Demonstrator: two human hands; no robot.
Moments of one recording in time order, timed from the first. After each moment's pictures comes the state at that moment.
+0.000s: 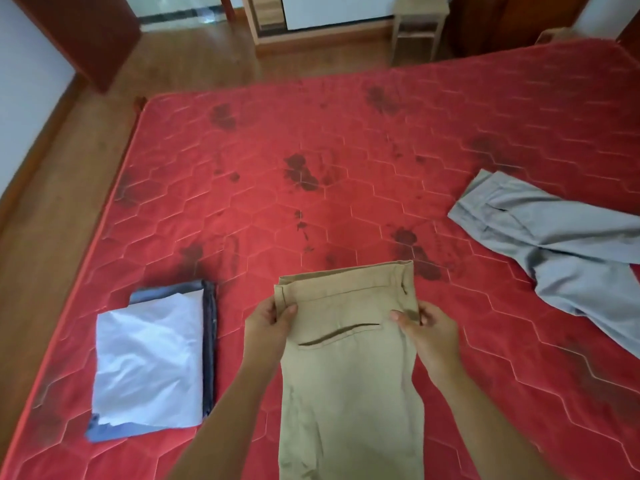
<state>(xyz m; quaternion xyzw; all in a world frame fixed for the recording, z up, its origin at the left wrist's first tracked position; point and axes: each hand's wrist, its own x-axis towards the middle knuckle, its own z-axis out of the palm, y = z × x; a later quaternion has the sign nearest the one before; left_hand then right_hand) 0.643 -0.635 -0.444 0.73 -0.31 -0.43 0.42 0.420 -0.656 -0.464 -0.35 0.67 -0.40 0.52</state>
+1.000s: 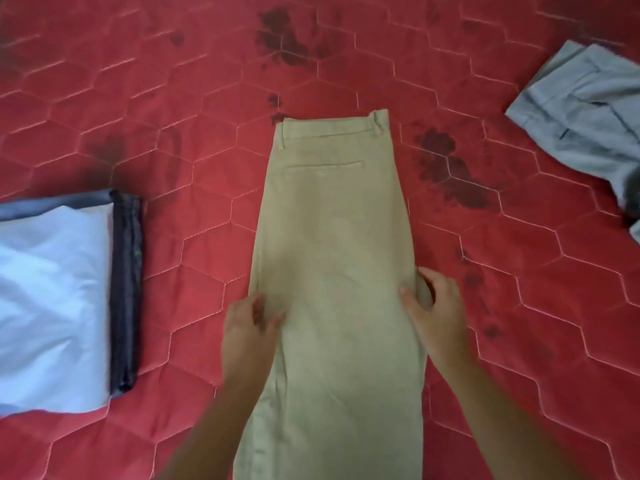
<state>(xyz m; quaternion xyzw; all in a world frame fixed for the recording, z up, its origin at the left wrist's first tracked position) 0.644 -0.585 -0.673 0.84 -0.38 -0.31 0.25 0.410 -0.648 -0.672 -0.53 0.73 -0.23 0.36</state>
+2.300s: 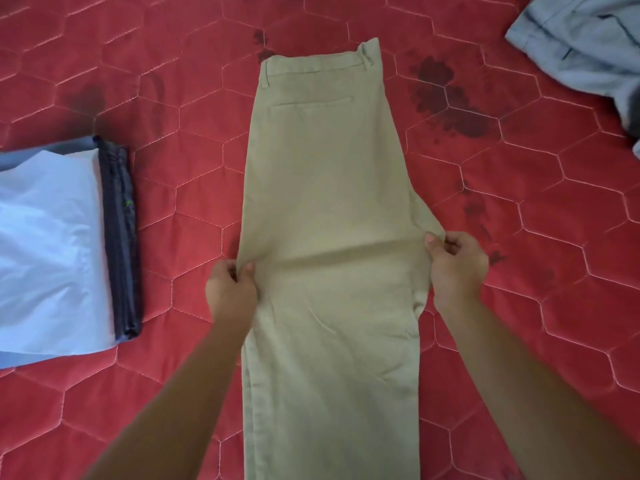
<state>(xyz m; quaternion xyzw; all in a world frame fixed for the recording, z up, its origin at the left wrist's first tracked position) 0.664 -0.565 -0.690 0.87 -0.30 -0.29 0.27 0.409 -0.616 -0.689 -0.30 0.80 -0.37 0.36</state>
